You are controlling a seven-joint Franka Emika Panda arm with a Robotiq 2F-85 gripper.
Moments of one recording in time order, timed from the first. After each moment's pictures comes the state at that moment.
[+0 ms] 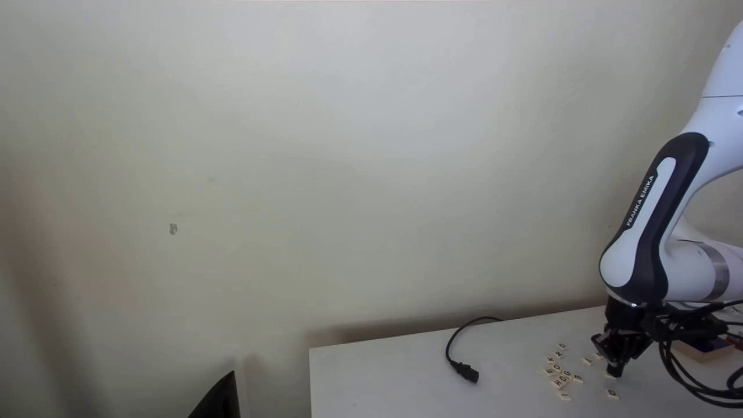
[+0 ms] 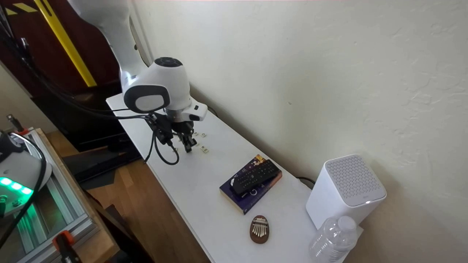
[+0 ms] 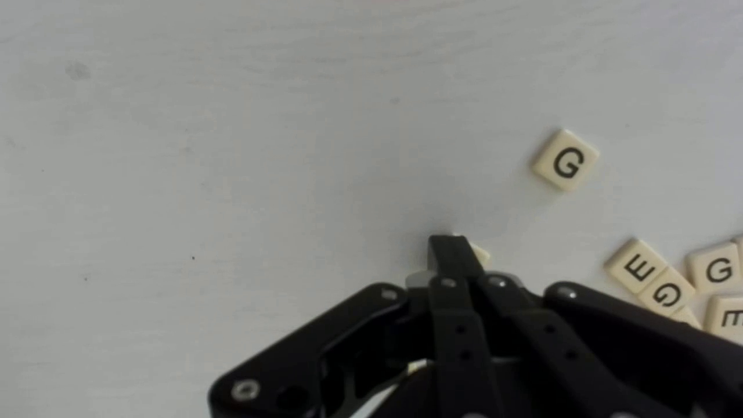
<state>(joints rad) -0.32 0.69 0.00 -2.41 0.07 3.08 -0.19</state>
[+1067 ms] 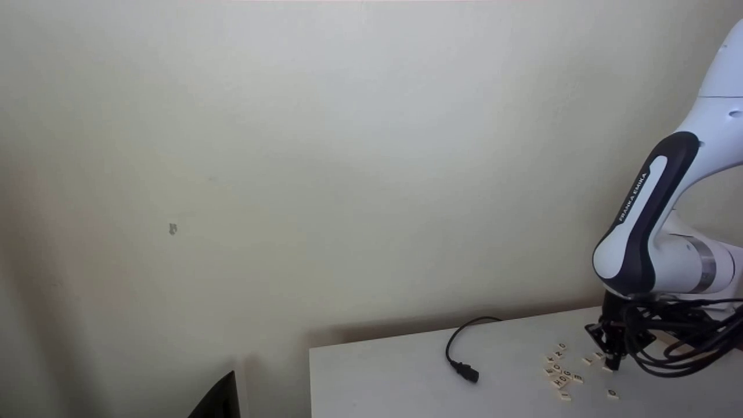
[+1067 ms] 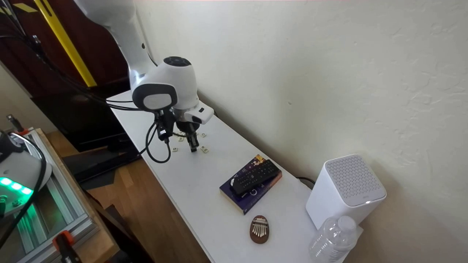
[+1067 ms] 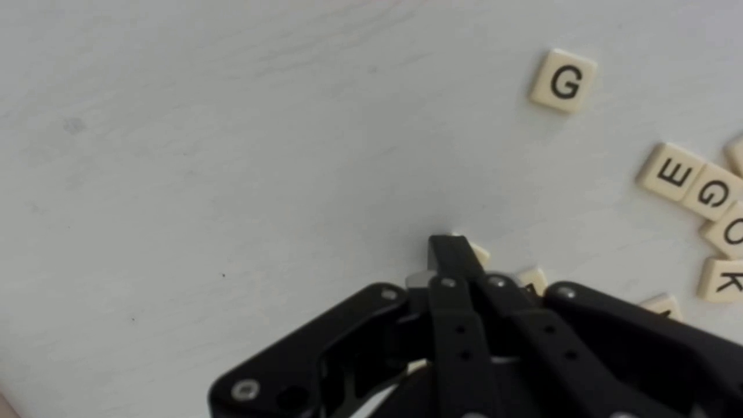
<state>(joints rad) -0.32 0.70 -0.02 -2.35 0.10 3.02 0.04</state>
